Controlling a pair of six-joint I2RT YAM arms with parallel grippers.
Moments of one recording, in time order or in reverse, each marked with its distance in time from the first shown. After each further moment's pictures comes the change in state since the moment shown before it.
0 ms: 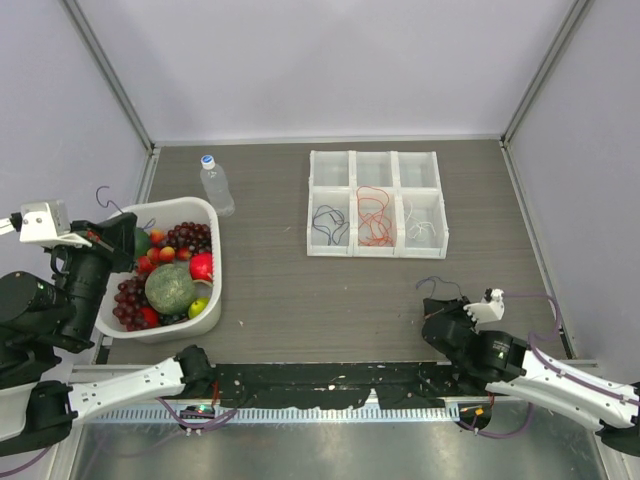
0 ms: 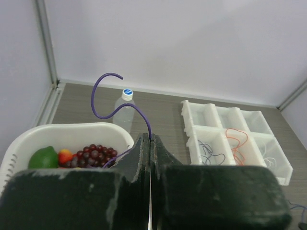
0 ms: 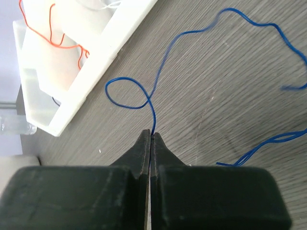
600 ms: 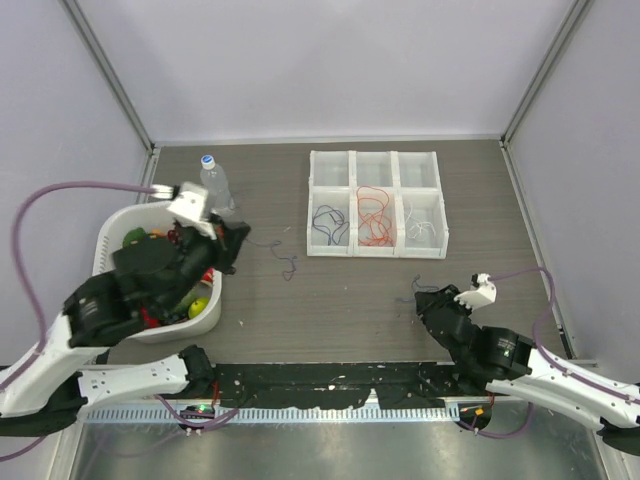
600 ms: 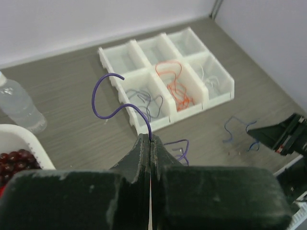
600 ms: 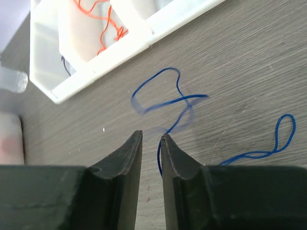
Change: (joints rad) left arm 0.000 0.194 -0.113 0.072 0.423 -0.079; right arm 0.000 0.026 0.076 0.106 -0.023 -0.354
